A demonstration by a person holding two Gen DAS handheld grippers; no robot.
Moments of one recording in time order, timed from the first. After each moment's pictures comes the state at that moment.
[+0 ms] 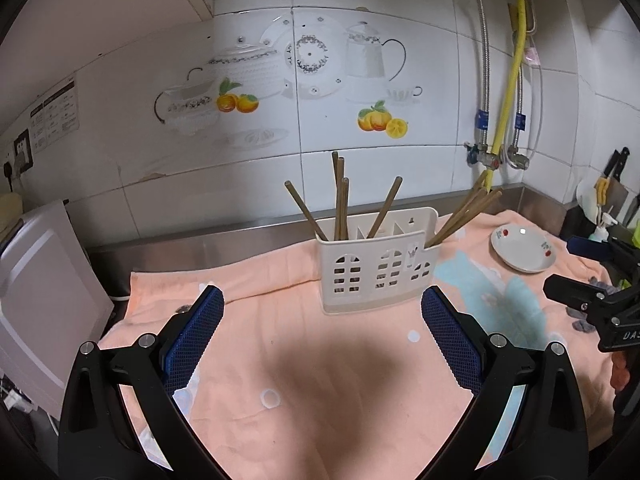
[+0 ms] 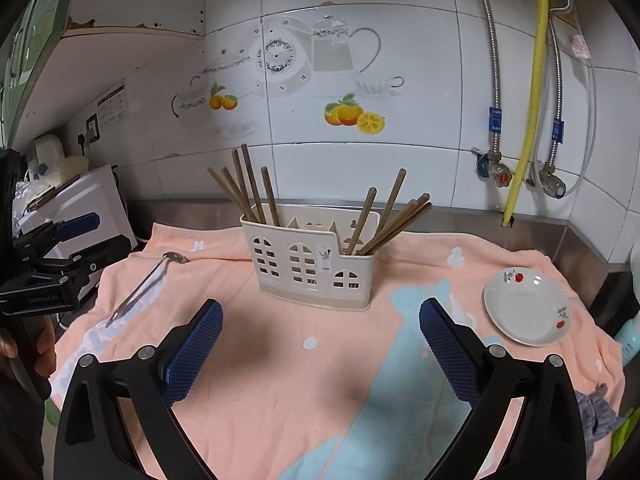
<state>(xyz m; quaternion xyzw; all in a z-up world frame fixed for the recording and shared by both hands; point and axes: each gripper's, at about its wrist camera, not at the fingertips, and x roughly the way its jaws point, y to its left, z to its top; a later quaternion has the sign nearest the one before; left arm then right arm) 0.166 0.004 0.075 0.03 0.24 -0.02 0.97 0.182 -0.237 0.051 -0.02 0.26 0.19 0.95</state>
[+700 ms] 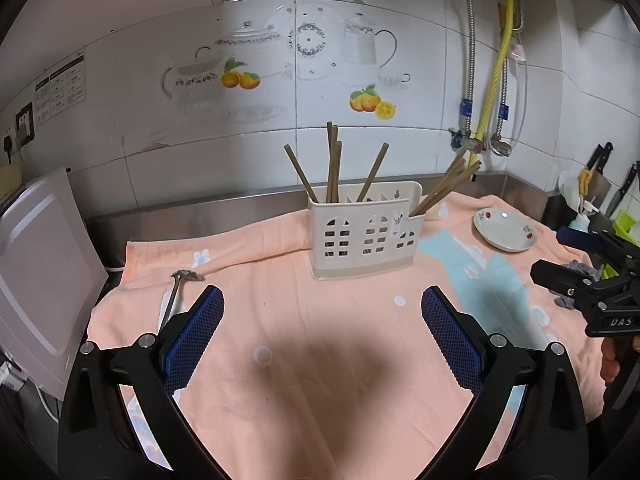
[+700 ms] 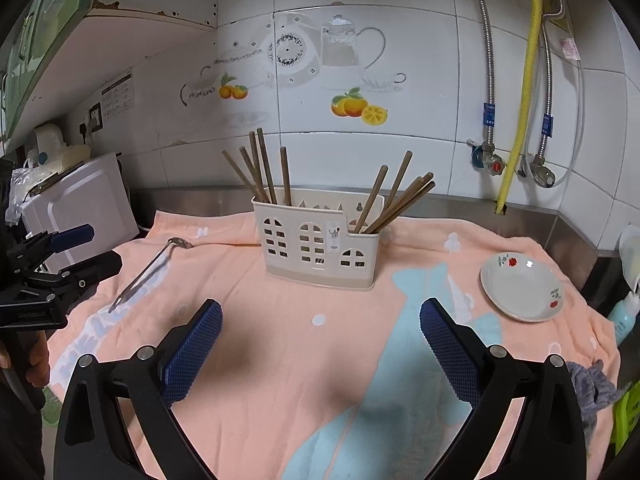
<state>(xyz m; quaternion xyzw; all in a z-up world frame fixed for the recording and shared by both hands) 0.125 0.016 0.057 0.01 0.25 -0.05 0.97 0.145 -0.225 0.039 -0.03 0.26 0.18 0.95</state>
